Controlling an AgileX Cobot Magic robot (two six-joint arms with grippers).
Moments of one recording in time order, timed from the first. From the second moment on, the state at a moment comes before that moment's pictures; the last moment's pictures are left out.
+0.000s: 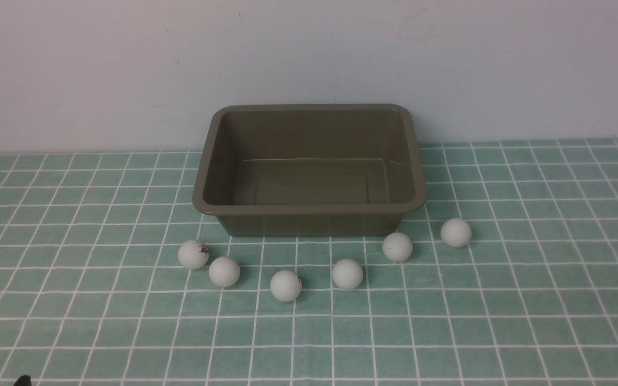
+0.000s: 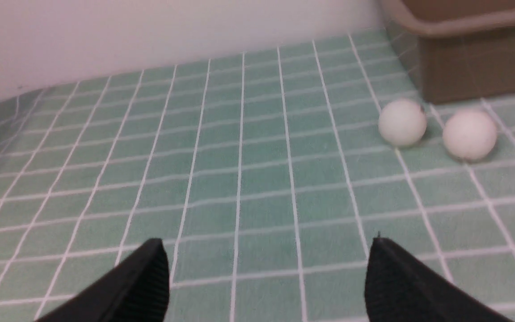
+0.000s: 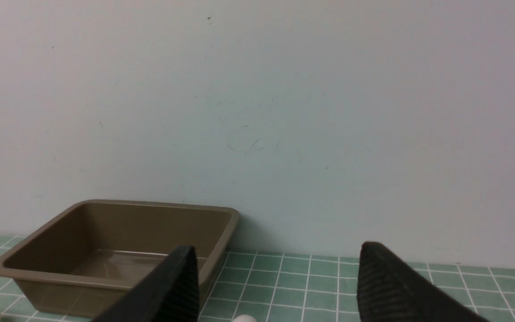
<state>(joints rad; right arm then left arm) 0.02 -0.01 -0.52 0.25 0.70 -0.18 0.00 -0.01 0.03 0.03 0.33 0.06</state>
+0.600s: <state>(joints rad) 0.02 -0.01 -0.52 0.25 0.79 -0.18 0.00 -0.01 0.03 -0.41 -0.03 -0.09</state>
